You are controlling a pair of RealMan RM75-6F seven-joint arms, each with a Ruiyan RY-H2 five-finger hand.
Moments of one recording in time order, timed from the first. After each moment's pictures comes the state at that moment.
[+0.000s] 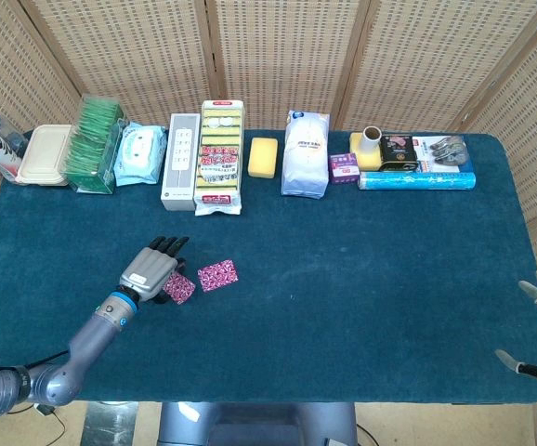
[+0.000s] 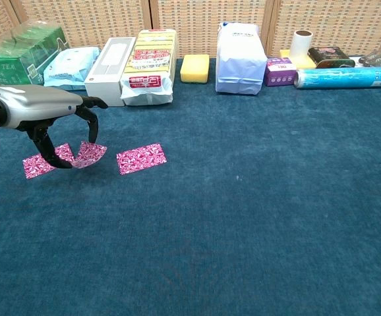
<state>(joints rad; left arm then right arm) -0.79 -1.36 -0.11 -1.70 0.79 0.84 0.67 -0.01 -0.93 0.03 -1.68 -1.55 1.54 0.32</state>
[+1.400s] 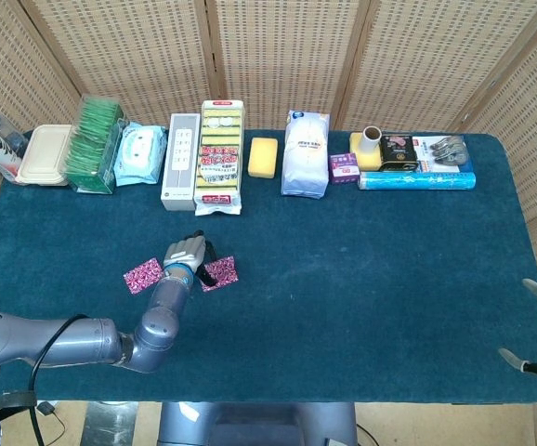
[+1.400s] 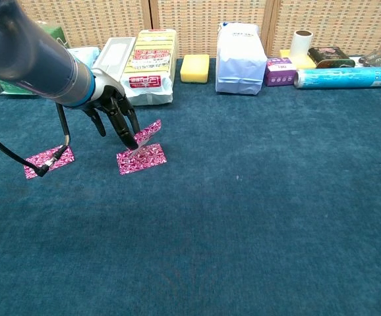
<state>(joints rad) -1.24 -1.55 -0.36 -1.56 -0.40 1.02 0.84 0.00 -0.91 0.02 -1.64 -1.56 1.52 0.44</state>
